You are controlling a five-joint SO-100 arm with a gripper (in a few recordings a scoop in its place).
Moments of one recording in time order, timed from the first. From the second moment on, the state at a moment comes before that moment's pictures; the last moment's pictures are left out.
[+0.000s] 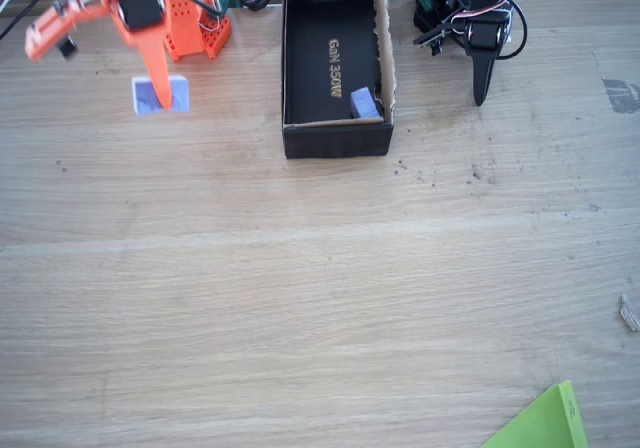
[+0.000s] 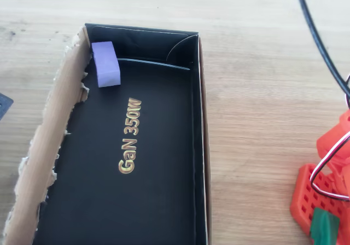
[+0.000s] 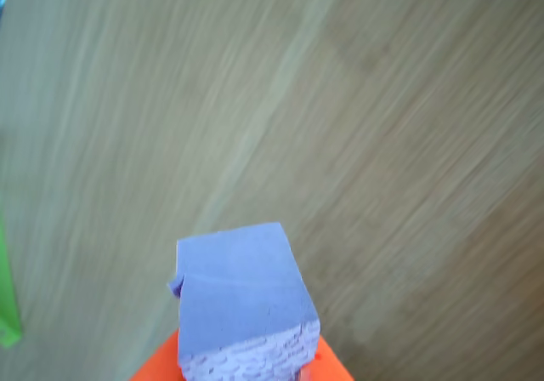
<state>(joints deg) 77.7 109.7 83.9 95.9 19.9</state>
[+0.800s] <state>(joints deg) 75.1 112.1 86.1 95.2 21.9</state>
